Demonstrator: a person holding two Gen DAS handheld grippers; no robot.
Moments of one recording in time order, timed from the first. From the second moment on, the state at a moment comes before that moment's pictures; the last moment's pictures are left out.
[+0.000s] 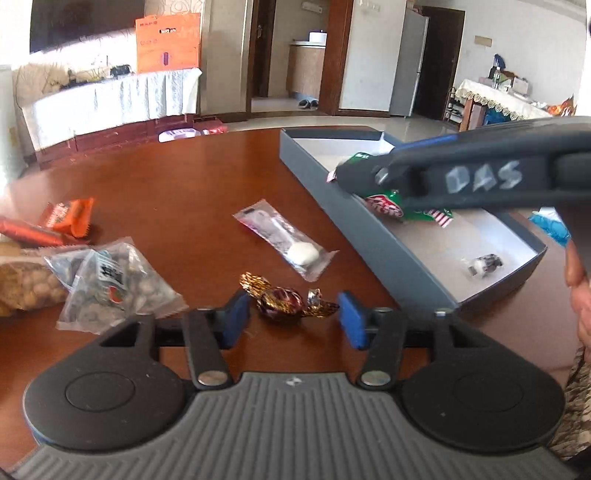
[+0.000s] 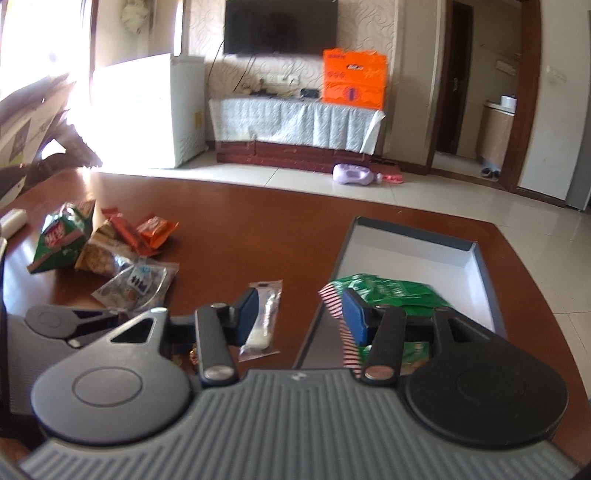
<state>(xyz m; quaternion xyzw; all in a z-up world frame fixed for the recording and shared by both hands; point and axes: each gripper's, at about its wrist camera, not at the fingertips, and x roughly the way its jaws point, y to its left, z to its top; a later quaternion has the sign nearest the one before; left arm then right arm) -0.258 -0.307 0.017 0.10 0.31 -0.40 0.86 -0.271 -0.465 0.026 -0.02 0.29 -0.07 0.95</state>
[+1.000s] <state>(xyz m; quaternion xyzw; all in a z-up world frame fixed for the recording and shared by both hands) -0.244 -0.259 0.010 0.07 0.31 -0.35 0.88 -0.210 -0.430 -0.016 -0.04 0.40 -0.06 0.92</state>
